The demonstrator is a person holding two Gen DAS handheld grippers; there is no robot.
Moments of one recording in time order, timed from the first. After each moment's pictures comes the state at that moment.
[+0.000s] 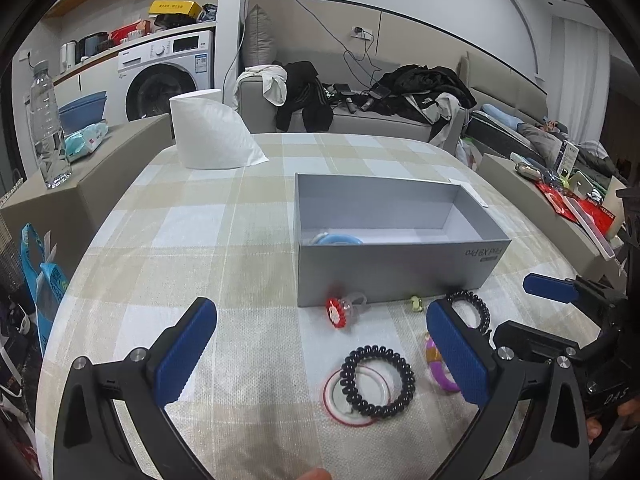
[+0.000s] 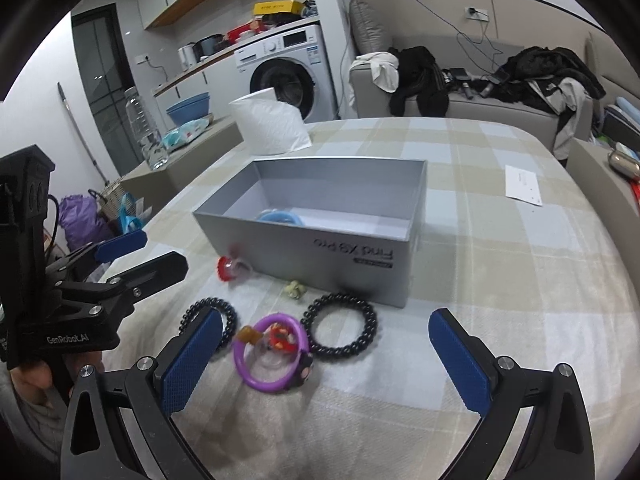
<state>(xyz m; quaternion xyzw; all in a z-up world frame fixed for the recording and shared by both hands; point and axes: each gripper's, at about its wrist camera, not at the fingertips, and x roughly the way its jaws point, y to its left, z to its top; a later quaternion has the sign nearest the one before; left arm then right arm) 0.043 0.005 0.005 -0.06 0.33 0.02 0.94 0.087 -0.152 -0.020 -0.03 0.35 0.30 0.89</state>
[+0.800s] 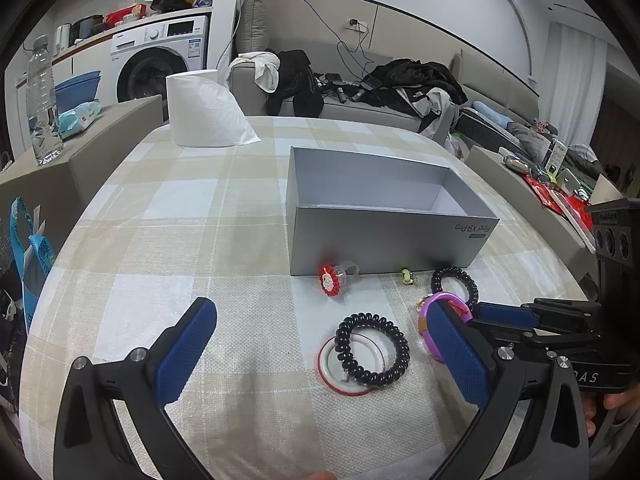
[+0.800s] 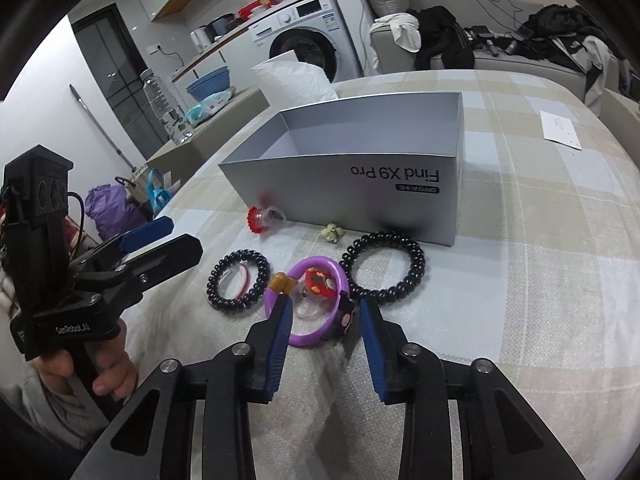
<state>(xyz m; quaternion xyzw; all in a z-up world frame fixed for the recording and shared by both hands) 0.029 0.008 -0.004 -0.09 0.35 -0.01 0.93 0.083 -0.148 -0.043 0.00 0.41 0.35 0.84</state>
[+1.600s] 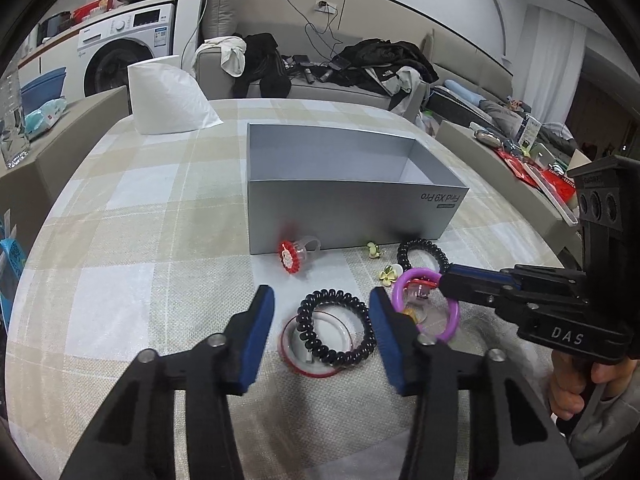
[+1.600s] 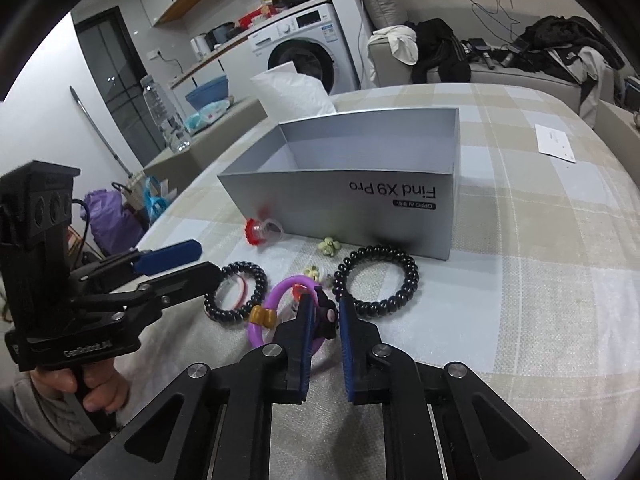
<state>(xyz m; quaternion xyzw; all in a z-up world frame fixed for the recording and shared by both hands) 0.030 -0.002 -0.010 -0.08 0.38 -0.07 0.92 0.081 -0.149 -0.042 0.01 0.38 0.35 0.86</state>
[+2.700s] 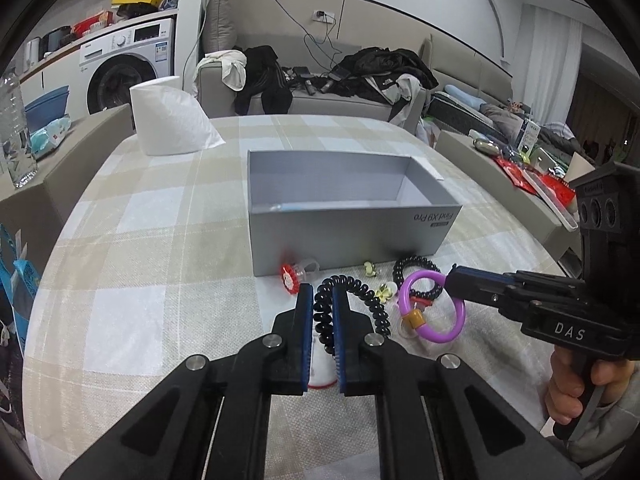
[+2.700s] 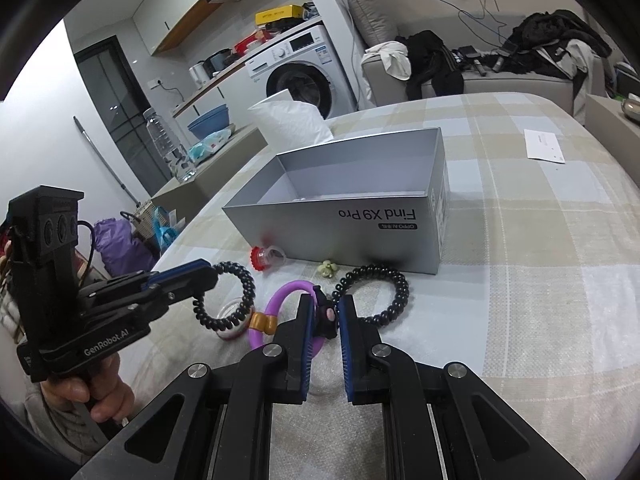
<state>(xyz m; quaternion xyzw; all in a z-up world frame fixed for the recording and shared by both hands) 0.029 -0.003 0.013 -0.06 0.35 -0.06 0.93 0.082 -0.162 -0.032 0.05 0.36 0.35 0.86</state>
